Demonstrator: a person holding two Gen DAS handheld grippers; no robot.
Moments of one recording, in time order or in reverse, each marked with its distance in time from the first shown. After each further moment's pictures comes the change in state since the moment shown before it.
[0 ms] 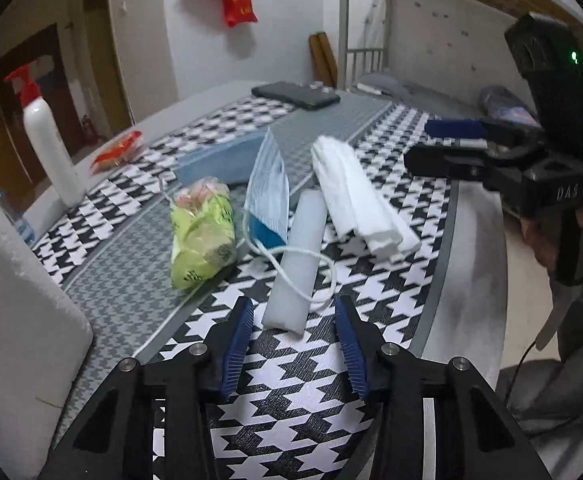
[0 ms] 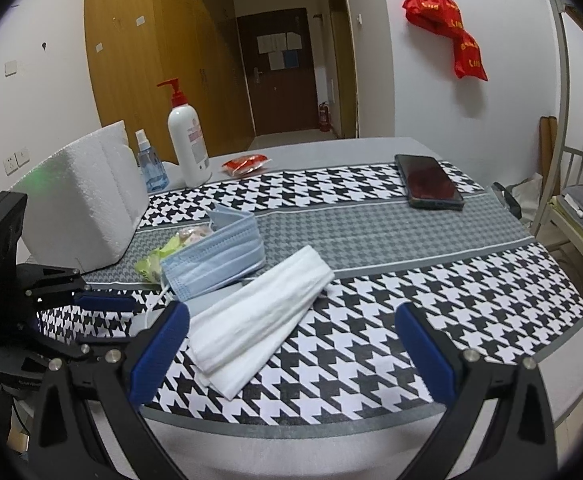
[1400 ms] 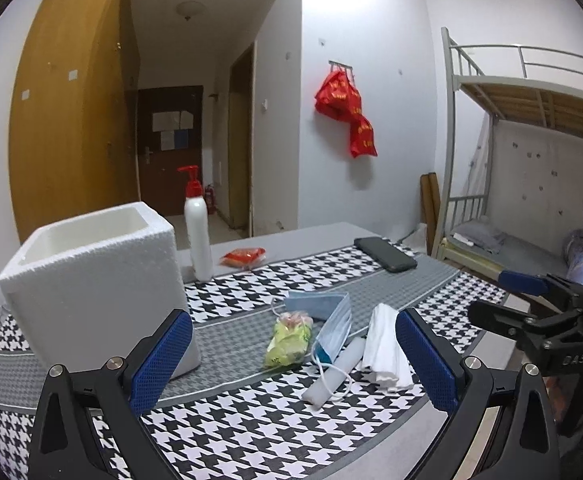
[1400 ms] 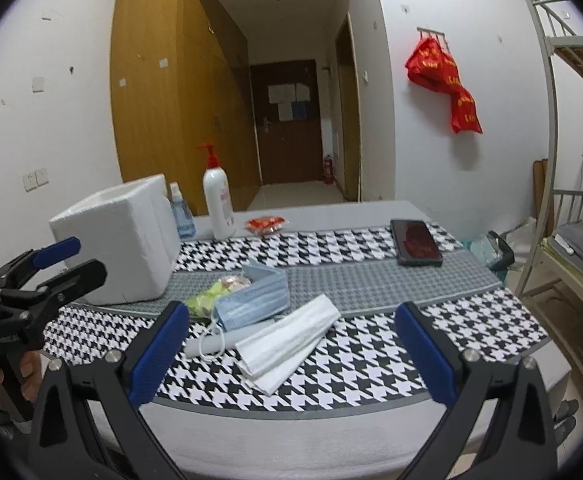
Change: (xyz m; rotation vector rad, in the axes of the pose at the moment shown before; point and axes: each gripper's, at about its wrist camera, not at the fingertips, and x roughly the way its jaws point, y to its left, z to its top) left arm -0.112 -0.034 -0.003 -0.290 -0.499 0.365; right arm -0.076 0.019 0.001 -0.047 -0.190 0.001
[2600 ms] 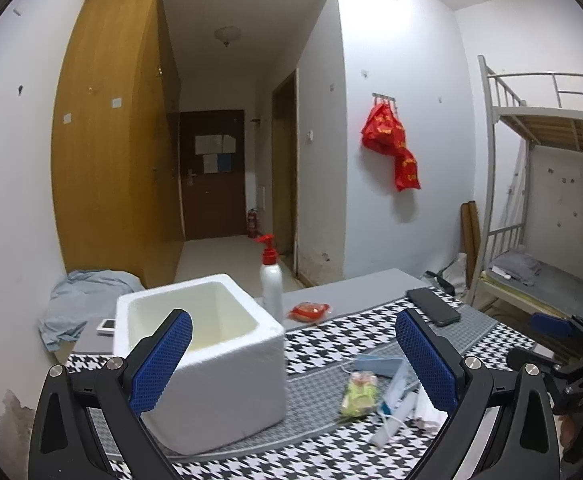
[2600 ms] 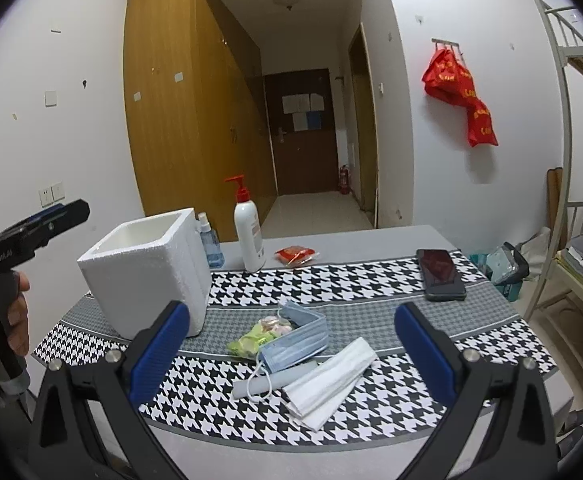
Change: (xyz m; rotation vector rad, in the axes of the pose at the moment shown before) left arm -0.052 0.053 0.077 -0.031 -0.084 0.154; right arm -0.018 0.031 0.048 0.004 -0.048 0.060
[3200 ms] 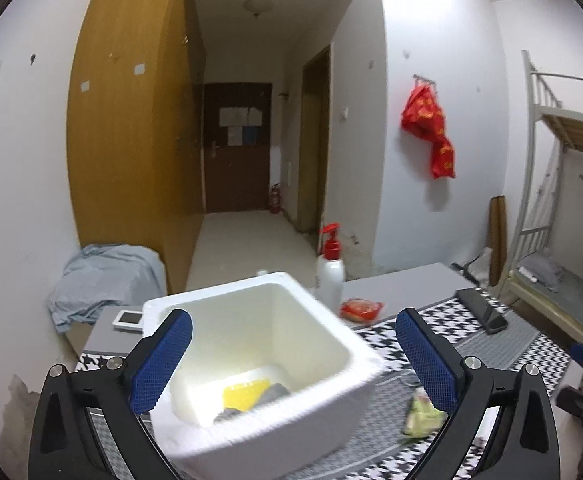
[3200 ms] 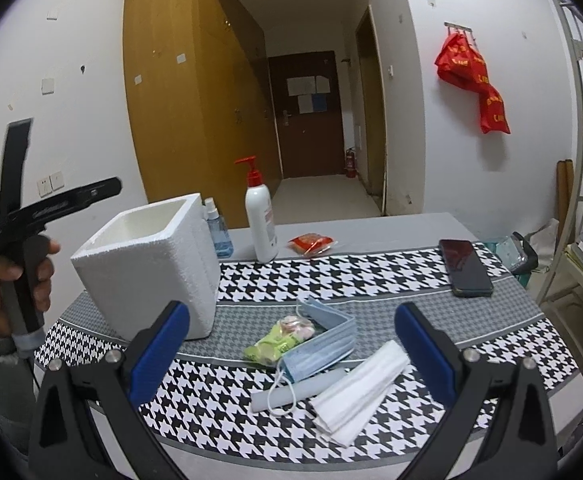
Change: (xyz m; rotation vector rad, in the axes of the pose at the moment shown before) left arm 0.055 0.064 0.015 -0.057 0.083 0.068; right arm 0.042 0.021 0.008 0.000 0.071 0.013
